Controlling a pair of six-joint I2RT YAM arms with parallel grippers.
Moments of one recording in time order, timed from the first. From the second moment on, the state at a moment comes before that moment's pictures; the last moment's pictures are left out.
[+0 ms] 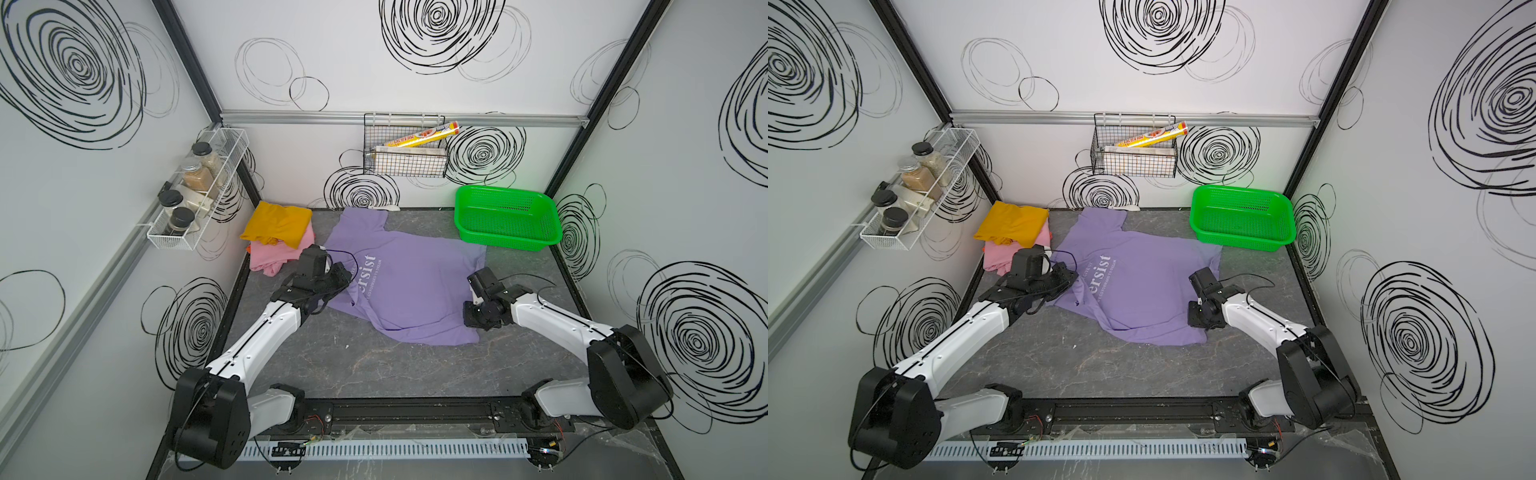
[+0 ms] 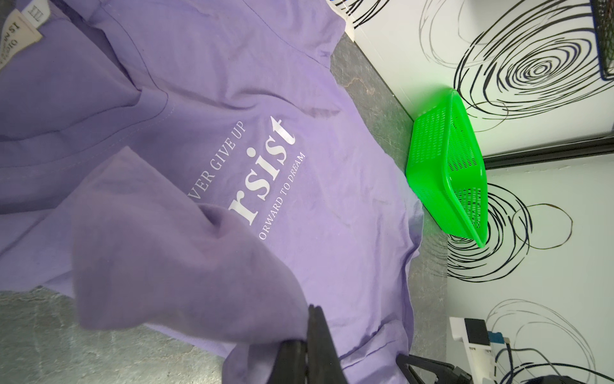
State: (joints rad) left arm -0.21 1.22 0.79 -0.26 0.24 -0.85; right arm 0.48 1.38 0.76 -0.64 0.00 0.54
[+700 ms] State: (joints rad) left arm -0.21 1.22 0.79 -0.26 0.25 -0.86; right arm 0.48 1.33 0.79 -0.69 0.04 0.53
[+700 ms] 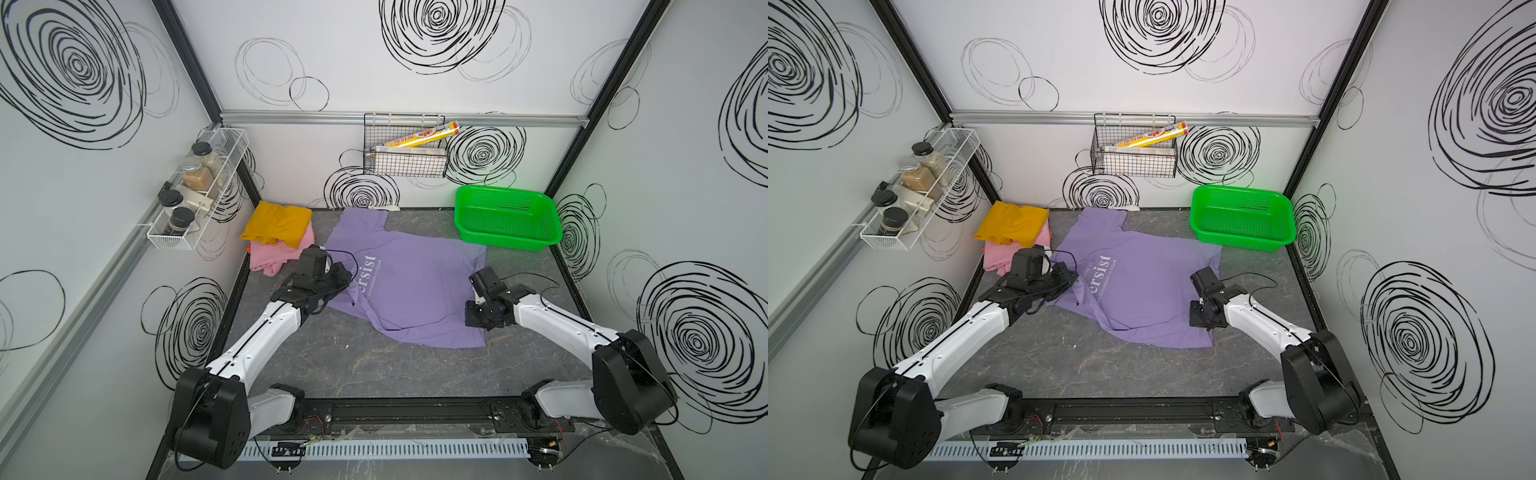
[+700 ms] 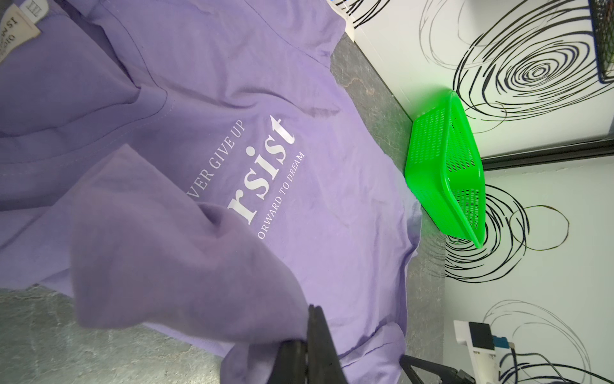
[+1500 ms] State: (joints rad) left arm -0.18 1.40 1.01 -0.17 0.25 -0.90; right arm 0.48 1.19 0.92 -0.84 0.16 0.52
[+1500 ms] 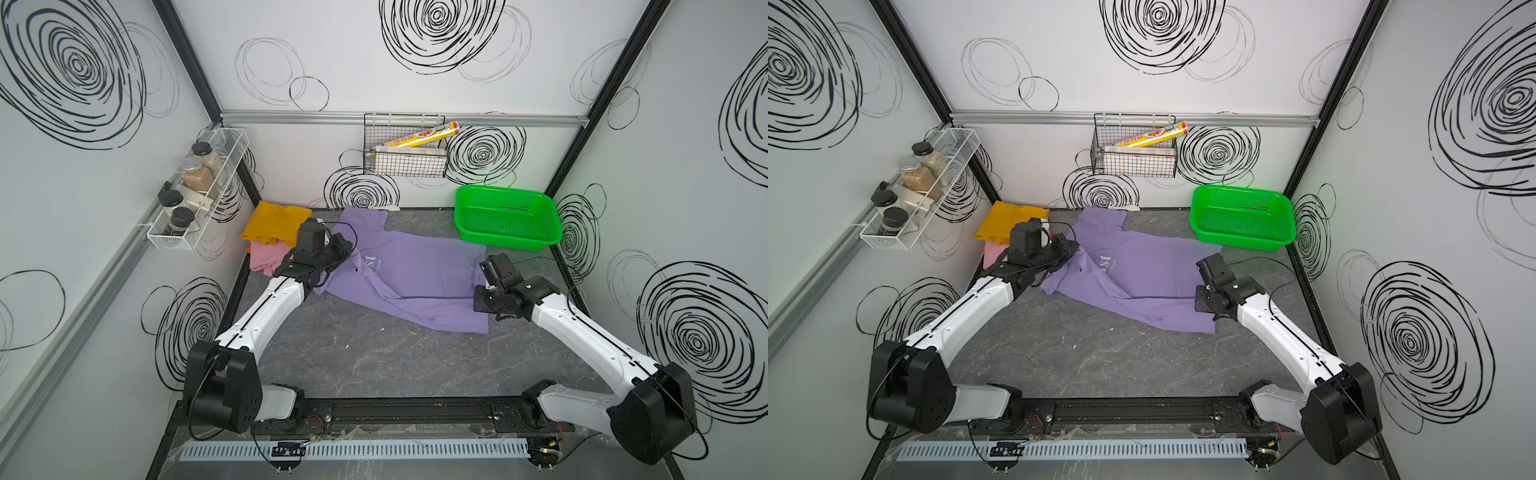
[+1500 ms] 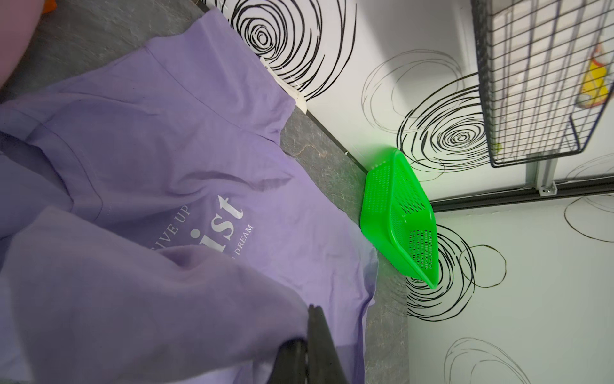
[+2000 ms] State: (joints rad) left arm -0.19 1.52 1.01 -0.09 0.25 -0.91; right arm 0.48 1.19 0.88 -0.87 0.25 0.53
